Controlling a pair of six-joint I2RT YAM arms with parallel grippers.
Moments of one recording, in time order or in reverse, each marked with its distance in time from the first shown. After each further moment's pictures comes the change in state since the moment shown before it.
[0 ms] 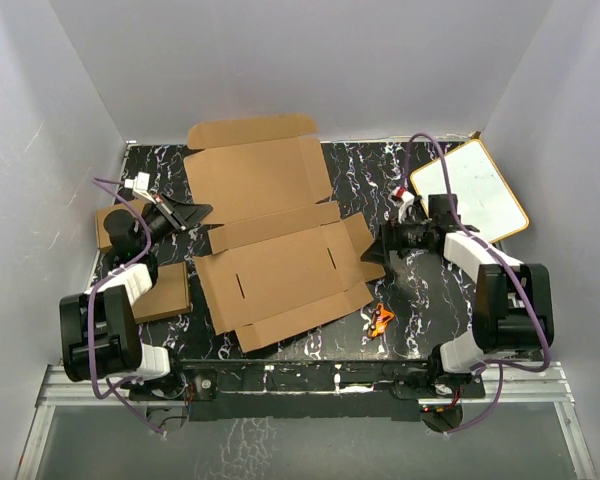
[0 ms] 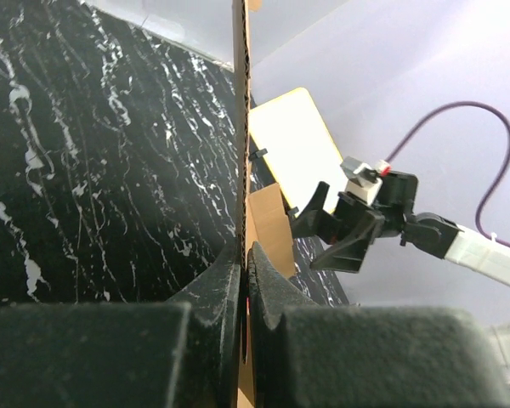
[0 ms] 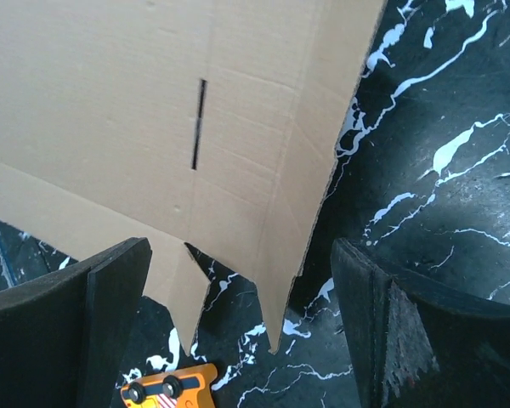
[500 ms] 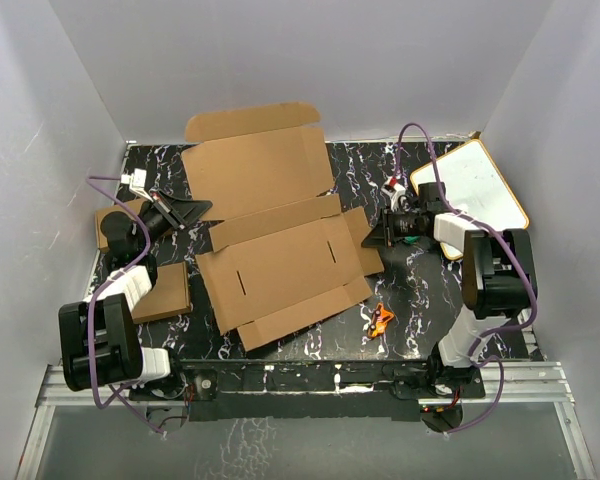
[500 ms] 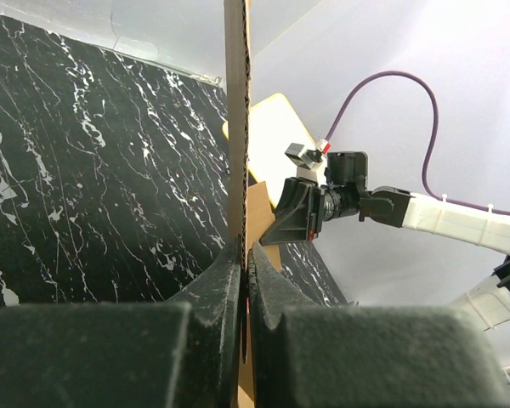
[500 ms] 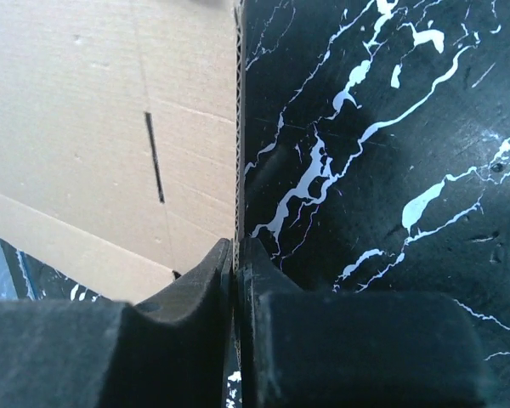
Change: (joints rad) left arm -0.005 -0.062 -0.001 0.085 0.017 -0.046; right arm 0.032 0.261 0.164 0.023 0.003 0.081
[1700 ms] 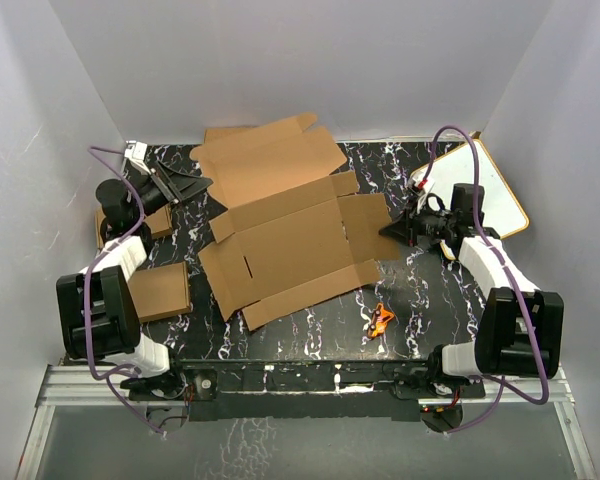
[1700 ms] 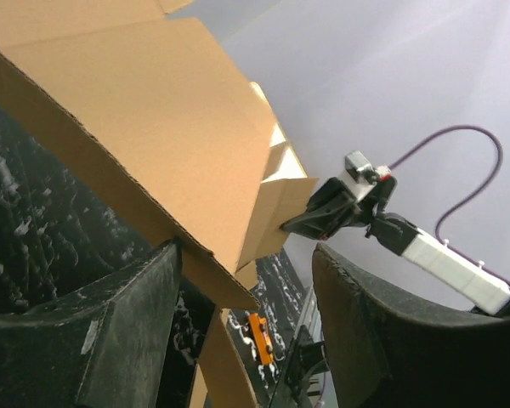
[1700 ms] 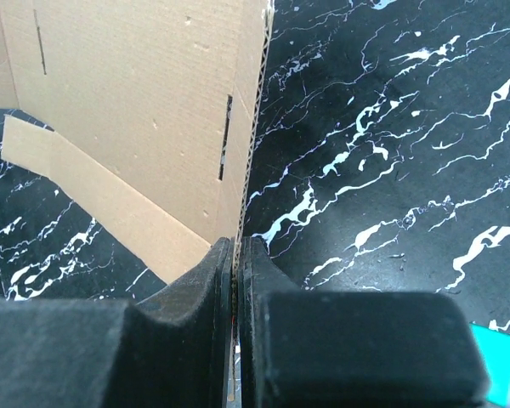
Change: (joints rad) left arm 0.000 0.171 0.258 -0.074 0.112 -0.140; right arm -0.109 -0.379 -0.145 0.080 -0.132 -0.201
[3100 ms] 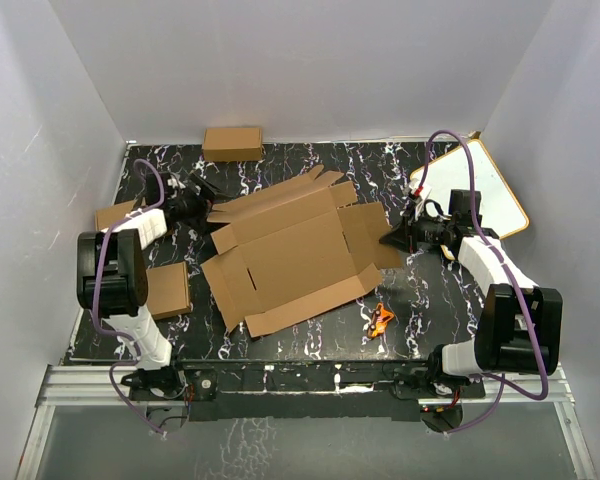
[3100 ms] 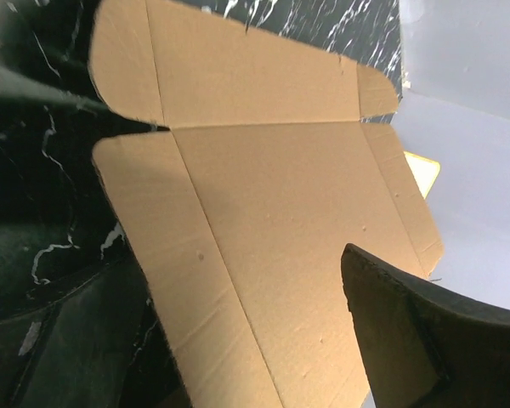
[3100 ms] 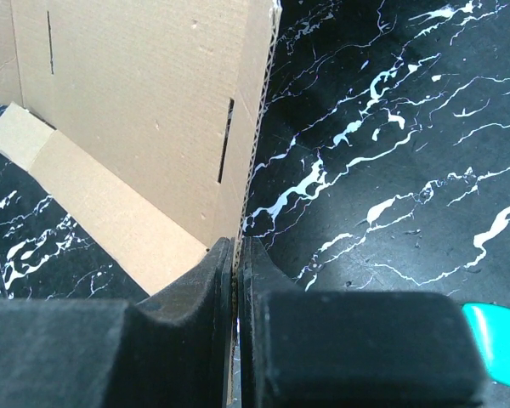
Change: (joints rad) left arm -0.134 0.276 0.259 -0.942 -0.472 0.175; right arm -0.009 0.014 -0.011 -0.101 0.006 -0.113
